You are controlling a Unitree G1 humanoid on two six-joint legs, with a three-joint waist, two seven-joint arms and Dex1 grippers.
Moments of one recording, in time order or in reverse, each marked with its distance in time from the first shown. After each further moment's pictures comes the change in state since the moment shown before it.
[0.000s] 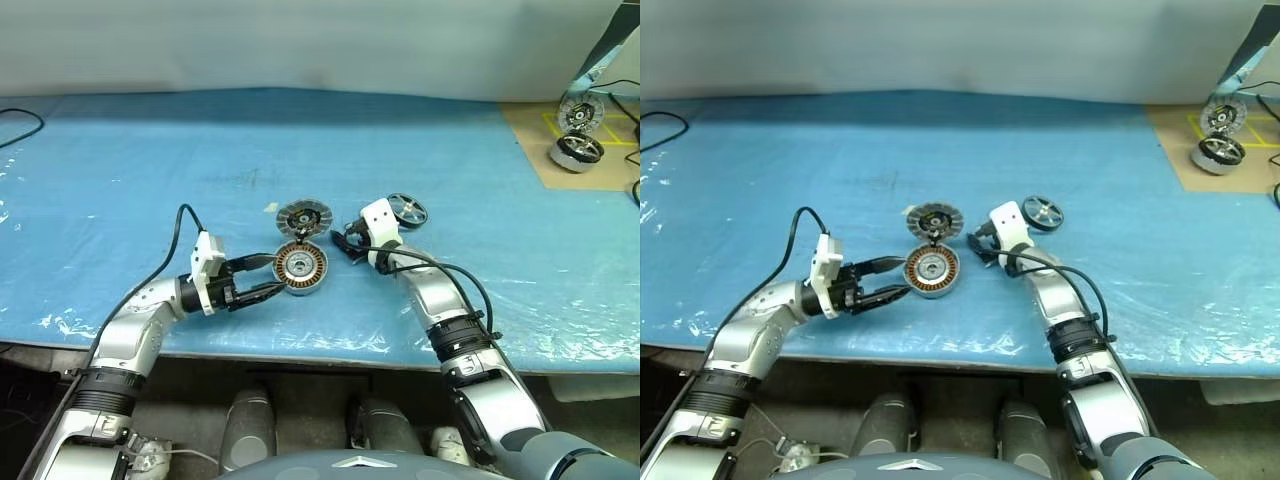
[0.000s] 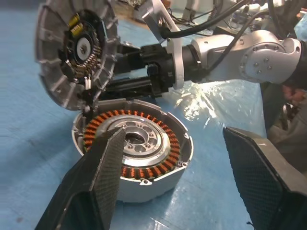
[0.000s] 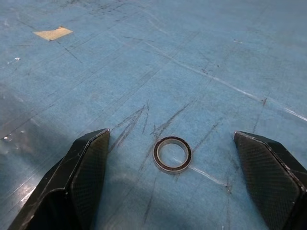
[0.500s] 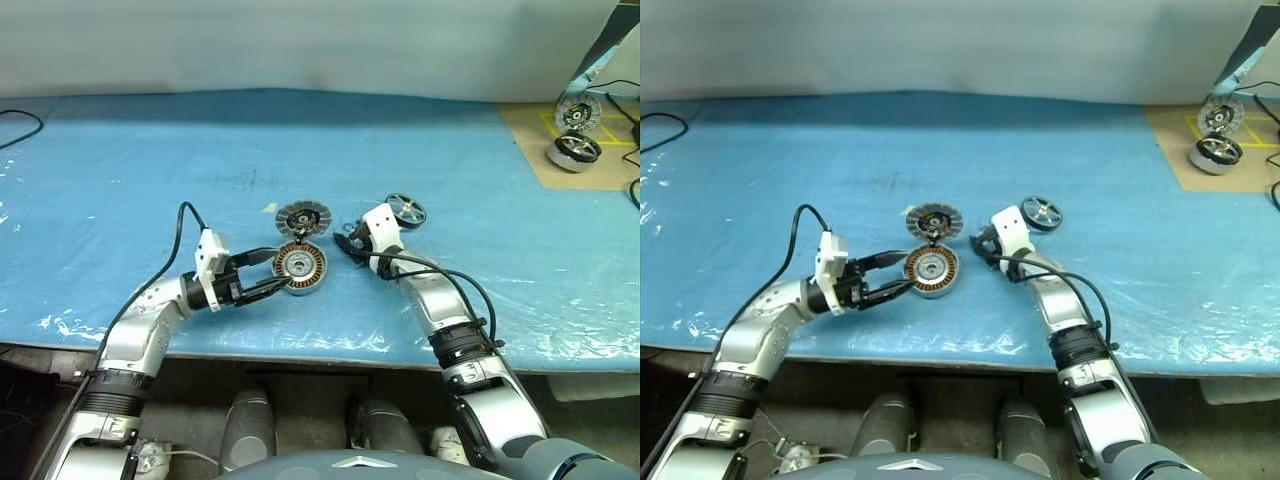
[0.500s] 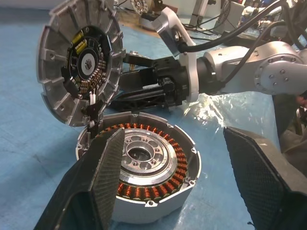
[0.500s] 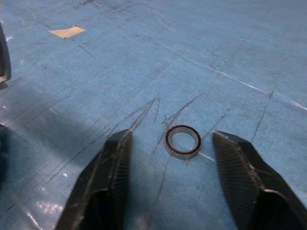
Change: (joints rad) left arm -0.021 -0.058 -0.016 0.014 0.071 -0.010 0.043; right arm 0.045 -0.002 -0.001 -0.039 -0.005 -0.014 0.033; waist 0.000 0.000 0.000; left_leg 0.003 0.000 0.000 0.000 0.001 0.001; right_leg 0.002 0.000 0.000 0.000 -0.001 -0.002
